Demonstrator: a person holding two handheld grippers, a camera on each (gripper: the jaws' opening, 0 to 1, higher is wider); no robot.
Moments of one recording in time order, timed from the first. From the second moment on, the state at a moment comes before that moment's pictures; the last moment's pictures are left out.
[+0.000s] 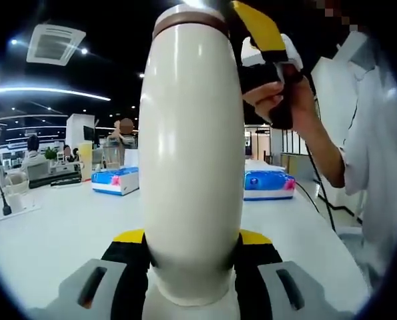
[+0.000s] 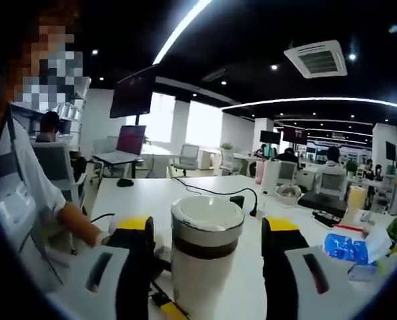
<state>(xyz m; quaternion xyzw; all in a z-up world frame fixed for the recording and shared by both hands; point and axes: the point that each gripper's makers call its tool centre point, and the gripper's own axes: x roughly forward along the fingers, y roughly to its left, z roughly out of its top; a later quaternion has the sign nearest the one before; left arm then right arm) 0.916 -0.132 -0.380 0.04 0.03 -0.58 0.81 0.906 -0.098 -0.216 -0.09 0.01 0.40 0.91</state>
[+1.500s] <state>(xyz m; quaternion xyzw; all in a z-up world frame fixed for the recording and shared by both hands) 0.911 -0.132 -0.379 0.04 0.03 -0.59 0.81 0.921 -0.107 -0.212 -0.04 -0.04 0.13 0.99</state>
